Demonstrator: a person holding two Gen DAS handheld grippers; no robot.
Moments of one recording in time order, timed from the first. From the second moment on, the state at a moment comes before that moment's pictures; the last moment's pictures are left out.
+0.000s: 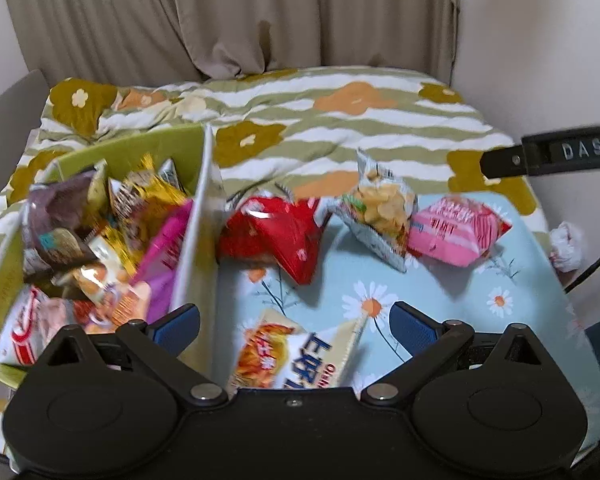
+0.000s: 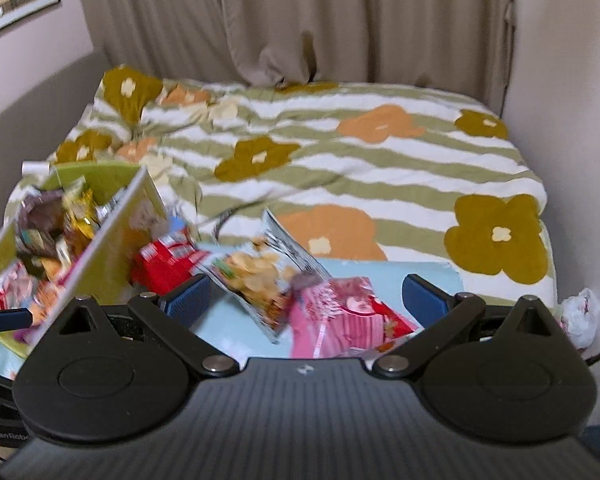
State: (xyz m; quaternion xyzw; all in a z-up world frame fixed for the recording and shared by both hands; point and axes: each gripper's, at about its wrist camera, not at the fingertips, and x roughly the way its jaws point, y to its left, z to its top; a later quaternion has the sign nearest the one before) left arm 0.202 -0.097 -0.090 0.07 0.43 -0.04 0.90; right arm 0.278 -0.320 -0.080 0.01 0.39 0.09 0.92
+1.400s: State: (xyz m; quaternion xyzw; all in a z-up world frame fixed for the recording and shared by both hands) left arm 0.240 -0.118 -0.184 0.13 0.52 0.03 0.84; right arm 0.392 -0.335 -0.214 -0.03 0.53 0.18 0.83
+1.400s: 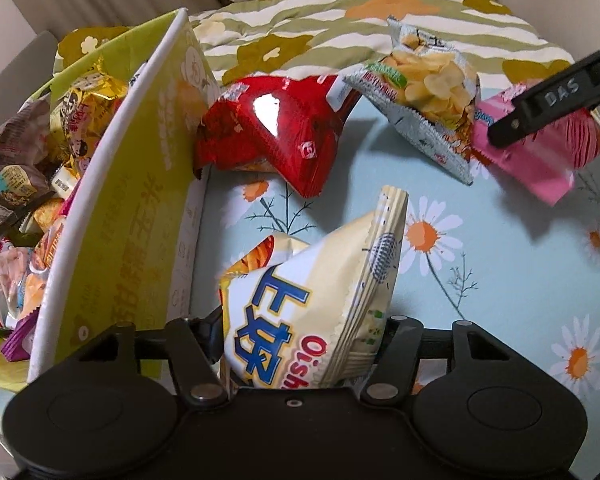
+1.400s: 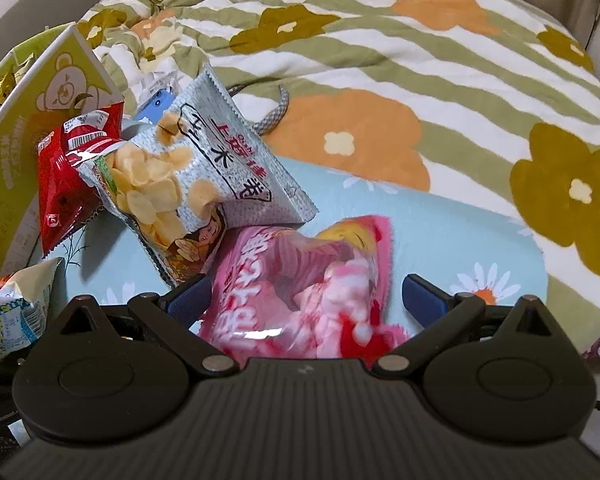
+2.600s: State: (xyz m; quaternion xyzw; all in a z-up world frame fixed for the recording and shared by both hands) left arm 0.193 -0.047 -0.020 0.08 0.35 0.05 0.93; right arm 0.289 -0.269 -0.062 0.07 0.41 0.22 0.88
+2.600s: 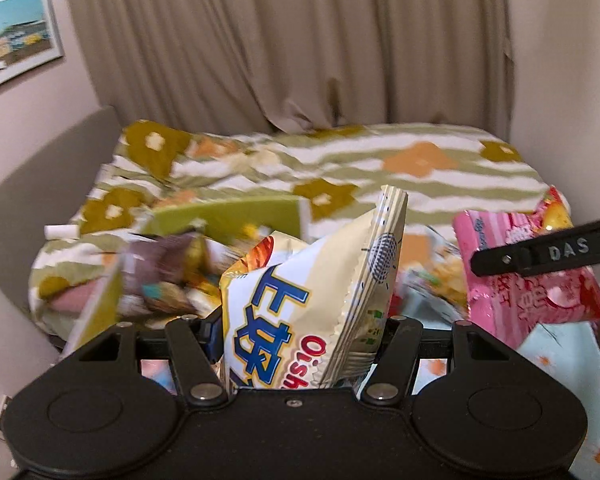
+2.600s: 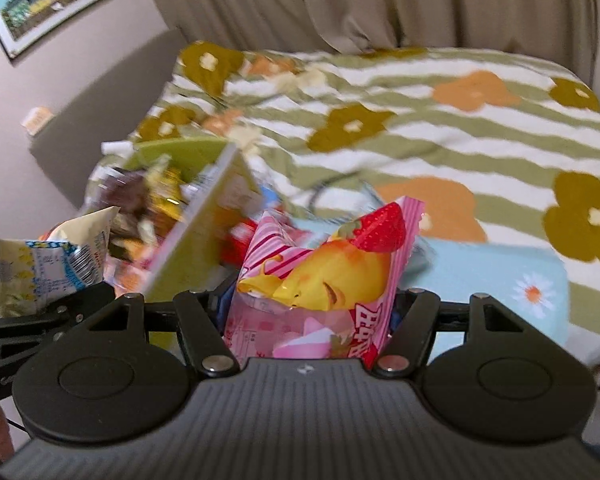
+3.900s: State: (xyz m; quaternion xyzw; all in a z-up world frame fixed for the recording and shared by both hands) left arm 0.209 0.176 -0.015 0.04 0.36 -0.03 0.93; right arm 0.298 -0.046 -0.035 0.10 0.40 0.13 0.90
